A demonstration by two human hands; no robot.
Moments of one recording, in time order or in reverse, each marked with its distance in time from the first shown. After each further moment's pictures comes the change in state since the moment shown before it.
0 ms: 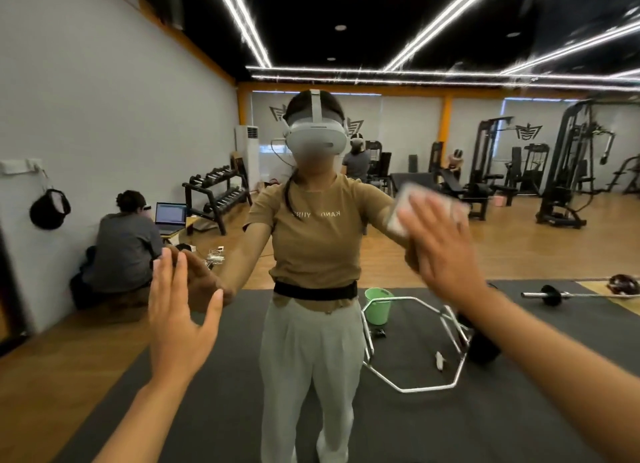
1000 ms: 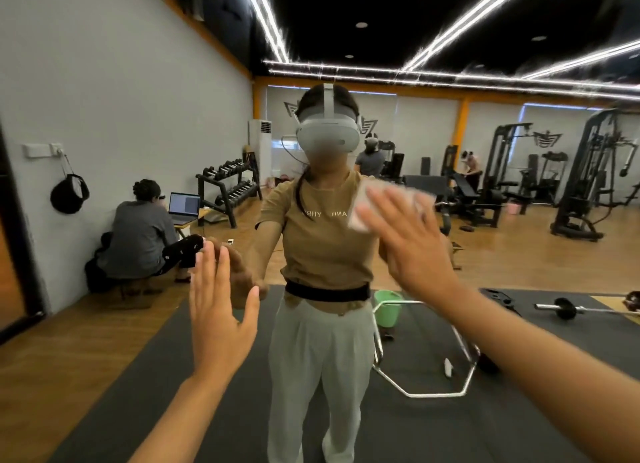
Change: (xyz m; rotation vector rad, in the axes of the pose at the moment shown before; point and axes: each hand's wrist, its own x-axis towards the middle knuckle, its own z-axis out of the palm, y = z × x) left_hand -0.002 0.005 -0.003 -0.043 -0.019 -0.002; right_hand 0.060 -0.084 0.030 -0.037 0.000 -0.129
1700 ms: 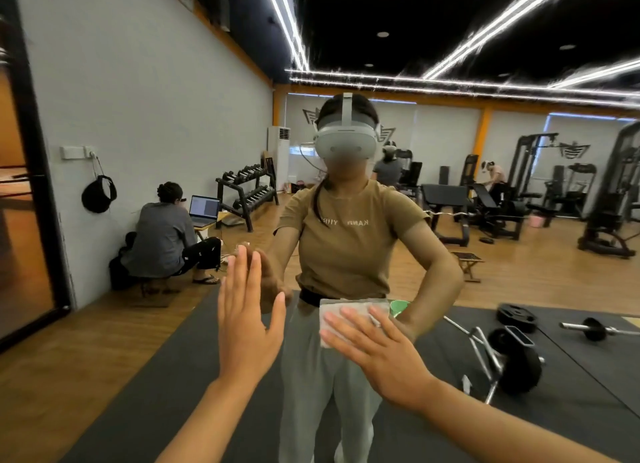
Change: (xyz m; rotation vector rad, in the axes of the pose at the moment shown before) left_hand -0.001 -0.002 -0.005 0.033 0.002 0.064; right_hand -0.085 -0.093 0.059 -0.154 -0.289 -0.373
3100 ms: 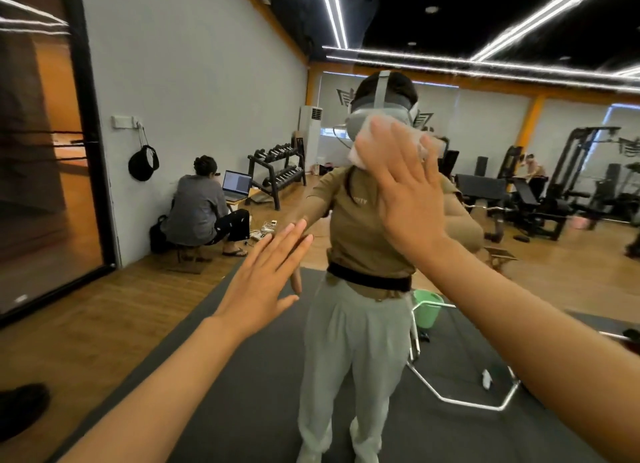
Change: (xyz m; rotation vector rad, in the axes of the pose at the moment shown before) left_hand 0.022 -0.060 -0.060 0.485 -0.340 0.446; right_hand 0.166 0.071 -0.080 0.090 0.449 0.402
